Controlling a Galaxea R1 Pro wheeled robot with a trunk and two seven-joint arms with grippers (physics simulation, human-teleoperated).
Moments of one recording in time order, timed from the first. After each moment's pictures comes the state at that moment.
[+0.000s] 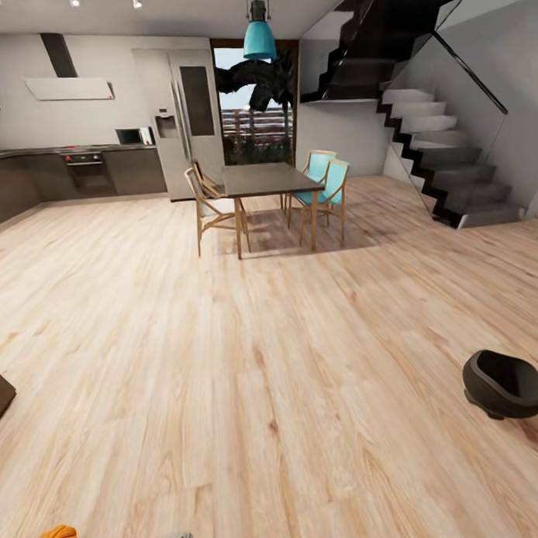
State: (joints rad) left arm -0.44 0.02 -0.89 -0.04 1.03 -0.06 0.03; right arm -0.41 -0.12 -0.26 0.00 0.20 -0.19 0.08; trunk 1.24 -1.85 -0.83
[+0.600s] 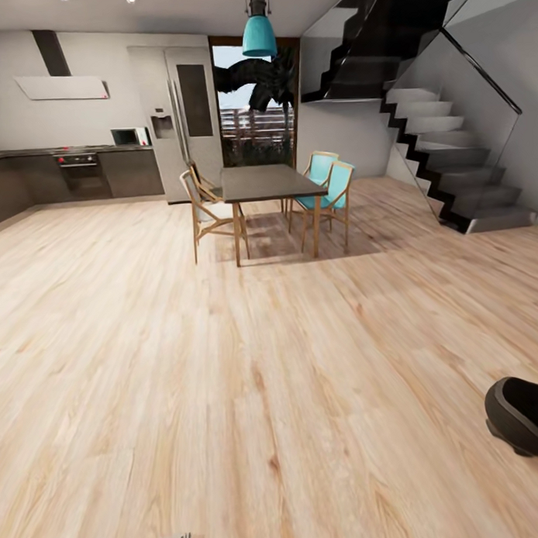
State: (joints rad) left arm -0.44 0.02 -0.89 -0.04 1.03 -0.06 0.03; right arm -0.34 -0.12 -0.26 0.07 0.20 -0.19 -0.08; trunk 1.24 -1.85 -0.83
